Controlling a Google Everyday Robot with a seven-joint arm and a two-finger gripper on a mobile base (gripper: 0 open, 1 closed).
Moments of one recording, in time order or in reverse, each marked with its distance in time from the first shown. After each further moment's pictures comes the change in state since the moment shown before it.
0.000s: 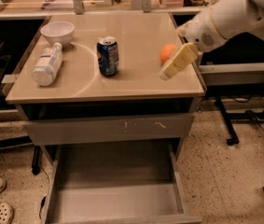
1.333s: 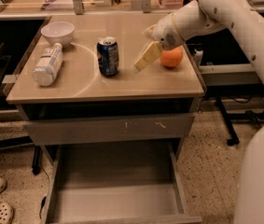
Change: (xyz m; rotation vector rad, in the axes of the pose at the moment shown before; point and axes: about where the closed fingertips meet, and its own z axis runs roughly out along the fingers) arm -0.053 -0.028 0.103 -0.183 -0.171 -0.040
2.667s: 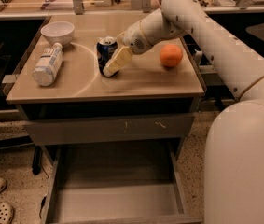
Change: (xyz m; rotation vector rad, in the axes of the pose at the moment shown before) arm -0.033 0.002 0.090 -0.092 -0.040 -0.017
